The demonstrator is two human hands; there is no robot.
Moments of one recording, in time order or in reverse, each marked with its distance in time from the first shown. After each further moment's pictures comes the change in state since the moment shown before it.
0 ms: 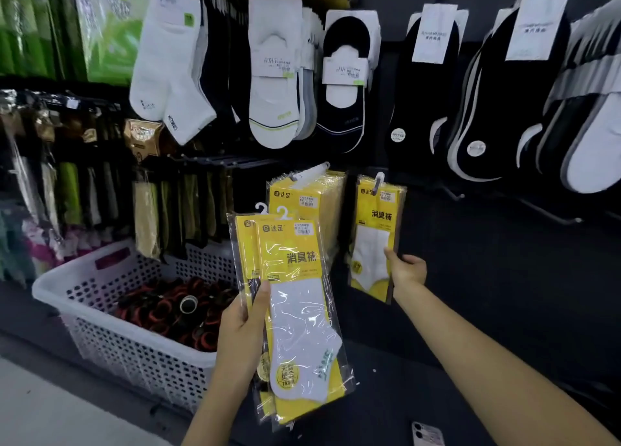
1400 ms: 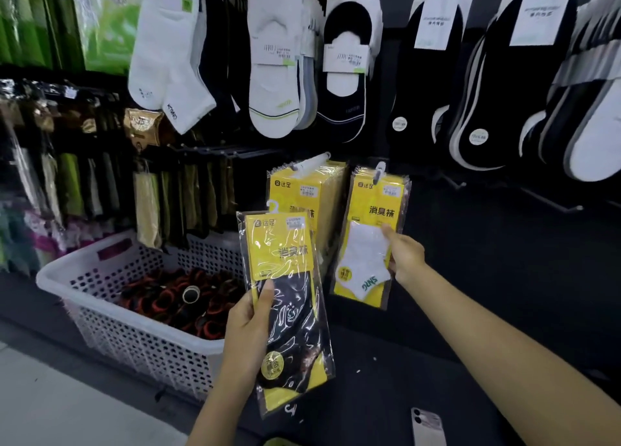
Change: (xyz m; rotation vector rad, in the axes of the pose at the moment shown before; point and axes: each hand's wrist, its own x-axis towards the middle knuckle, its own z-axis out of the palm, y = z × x) left_hand -0.007 -0.010 0.000 0.109 0.028 -0.051; right_hand -0.017 -0.021 -0.005 0.092 -0.266 0.005
